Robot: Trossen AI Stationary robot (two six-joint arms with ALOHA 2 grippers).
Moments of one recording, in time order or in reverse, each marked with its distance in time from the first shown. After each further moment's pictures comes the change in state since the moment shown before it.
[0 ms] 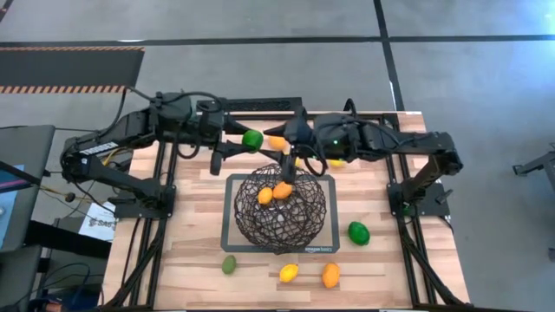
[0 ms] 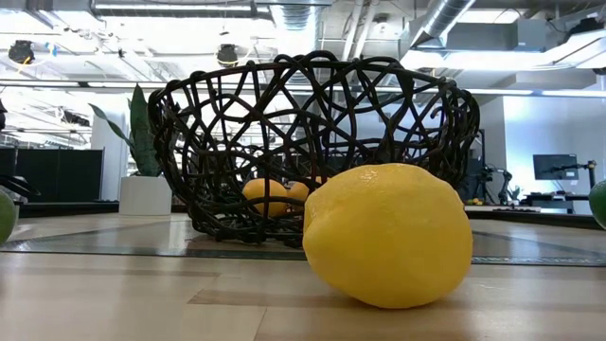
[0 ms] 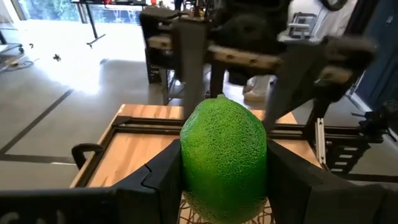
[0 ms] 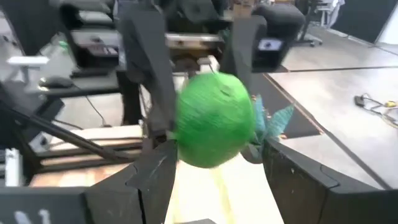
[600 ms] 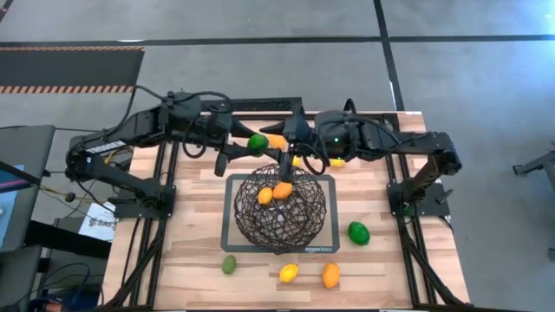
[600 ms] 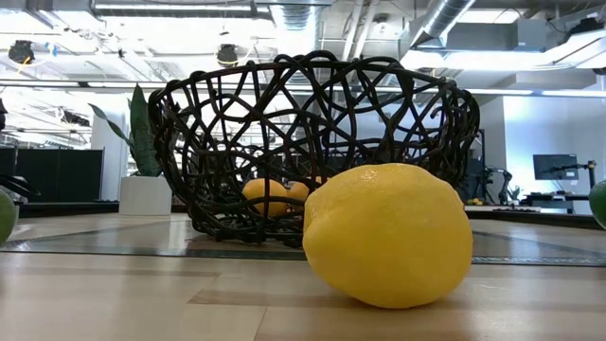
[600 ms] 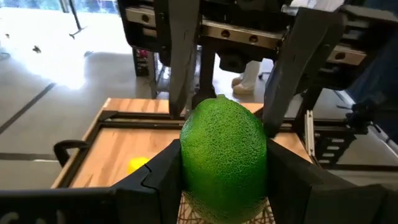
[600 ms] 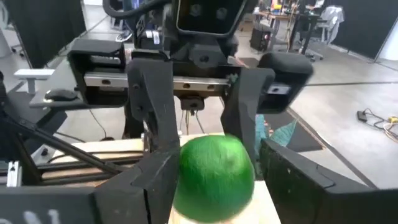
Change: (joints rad) left arm -0.003 0.043 0.000 0.001 0.073 0.000; right arm -0.025 0.014 0.002 0.066 -0.008 -0.032
